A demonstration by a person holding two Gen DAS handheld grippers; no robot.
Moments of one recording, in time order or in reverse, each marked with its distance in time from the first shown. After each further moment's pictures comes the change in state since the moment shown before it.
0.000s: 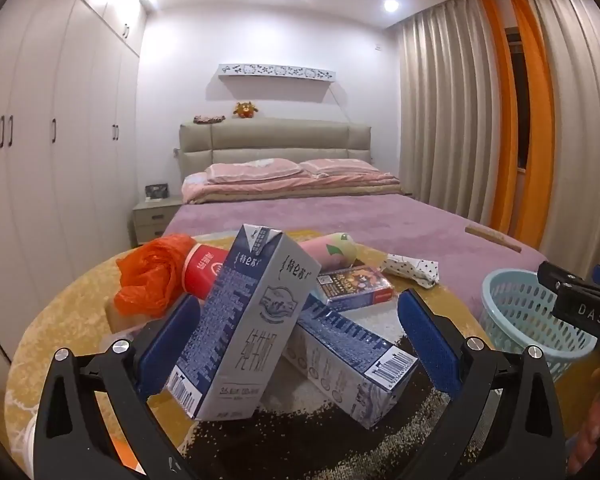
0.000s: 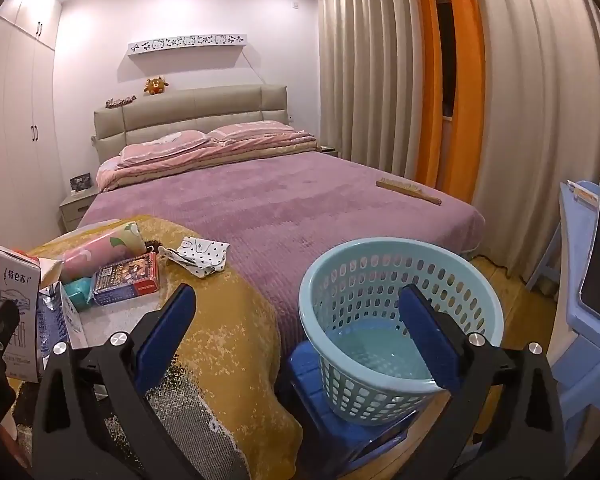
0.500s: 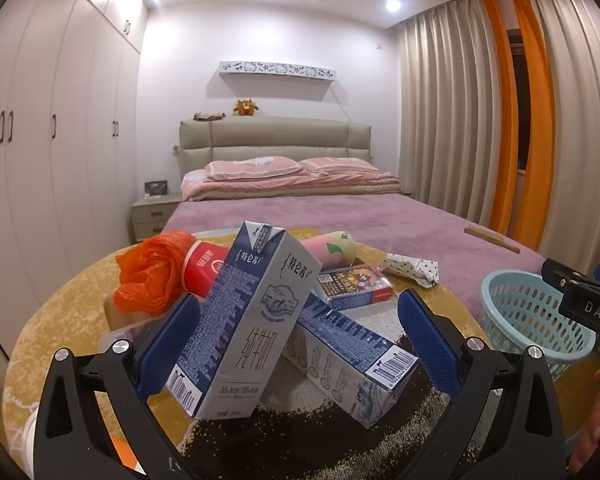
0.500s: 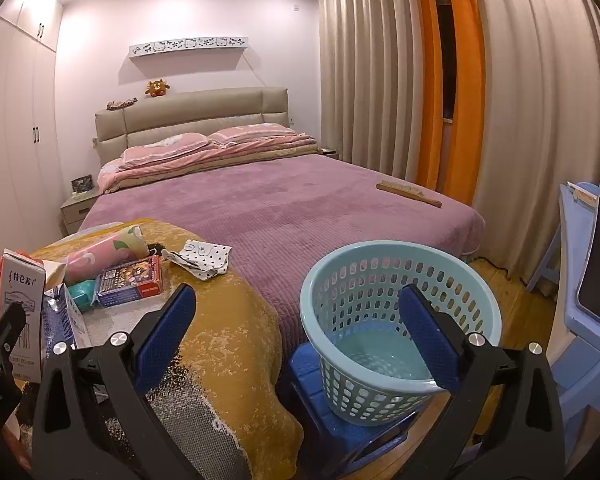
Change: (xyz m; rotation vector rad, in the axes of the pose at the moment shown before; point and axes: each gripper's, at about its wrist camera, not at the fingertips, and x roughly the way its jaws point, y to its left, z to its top) left arm -0.016 -0.019 -0.006 0.022 -0.027 0.009; right arm 0.002 -0.007 0.003 -0.003 -0.006 0.000
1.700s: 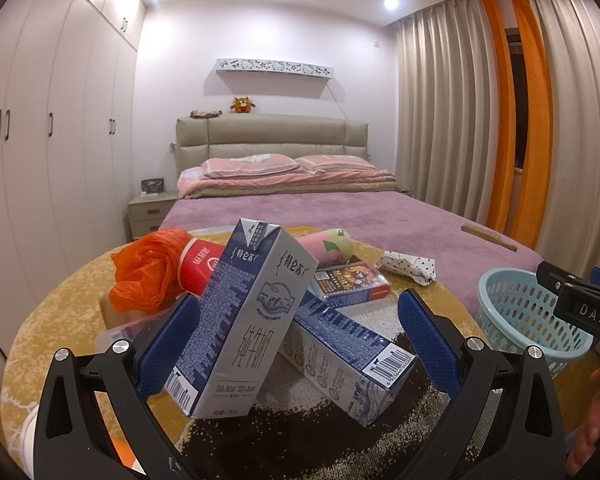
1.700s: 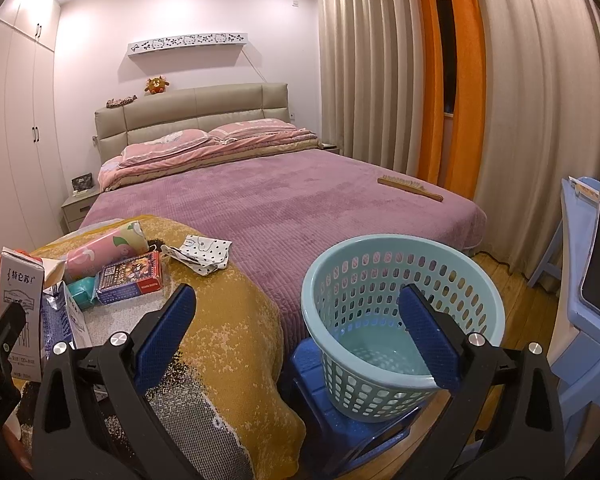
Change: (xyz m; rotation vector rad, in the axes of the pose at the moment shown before) left arm -0.002 -0.006 -0.001 0.001 0.005 -0.004; right arm 0.006 0.002 -0.004 0.006 0.017 0.004
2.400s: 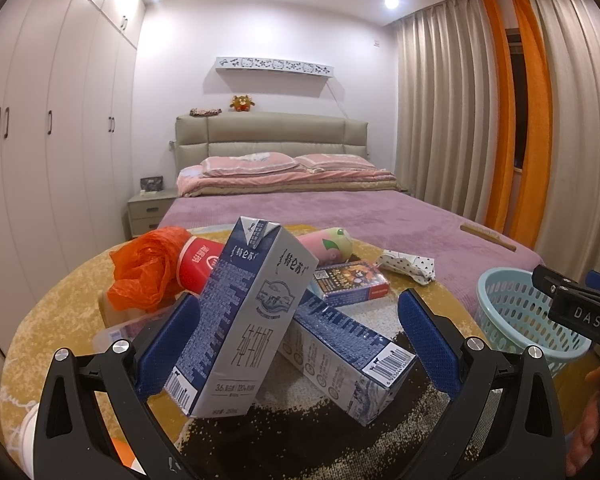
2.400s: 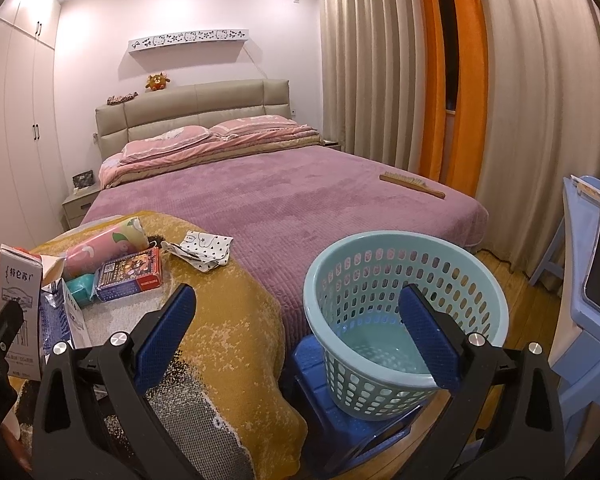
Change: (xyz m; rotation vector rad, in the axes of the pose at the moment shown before) left arm -0.001 -0.003 -0.001 -0.002 0.007 -0.006; right arm 0.006 0.004 -0.003 -0.002 0.016 0.006
